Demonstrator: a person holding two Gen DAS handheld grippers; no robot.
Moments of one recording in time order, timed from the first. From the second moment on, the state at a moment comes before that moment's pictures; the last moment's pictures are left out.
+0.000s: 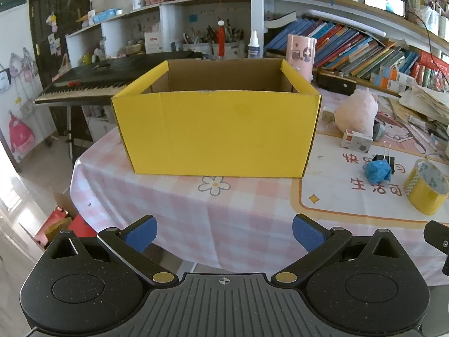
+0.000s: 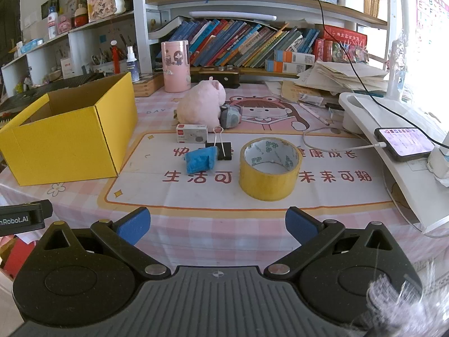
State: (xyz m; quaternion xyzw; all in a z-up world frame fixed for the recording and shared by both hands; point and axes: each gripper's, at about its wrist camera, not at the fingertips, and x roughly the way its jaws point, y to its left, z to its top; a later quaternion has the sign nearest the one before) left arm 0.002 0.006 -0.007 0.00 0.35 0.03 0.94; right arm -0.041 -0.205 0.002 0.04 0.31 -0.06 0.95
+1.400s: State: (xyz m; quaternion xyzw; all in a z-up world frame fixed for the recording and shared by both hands) left arm 0.010 0.007 -0.009 0.00 0.35 0.01 0.94; right arm -0.035 -0.195 0.006 0.03 0.30 -0.05 0.95
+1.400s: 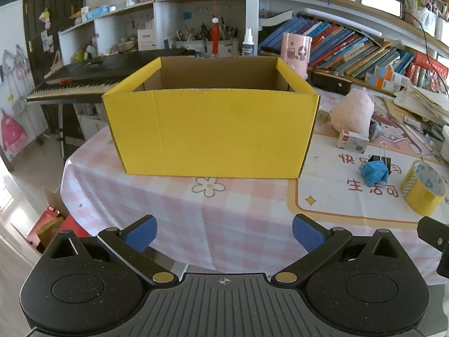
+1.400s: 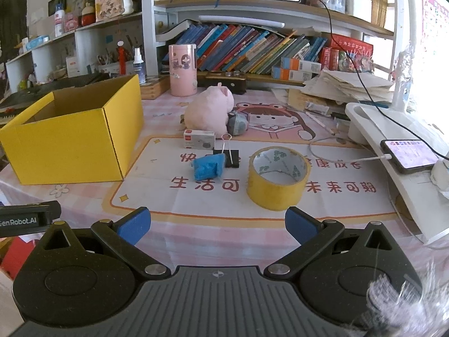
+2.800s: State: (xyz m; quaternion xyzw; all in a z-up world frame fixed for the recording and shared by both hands) left arm 0.028 -0.022 -0.008 0.00 0.35 -0.05 0.93; right arm -0.024 -0.212 0.007 0.01 0.32 -0.07 0.94
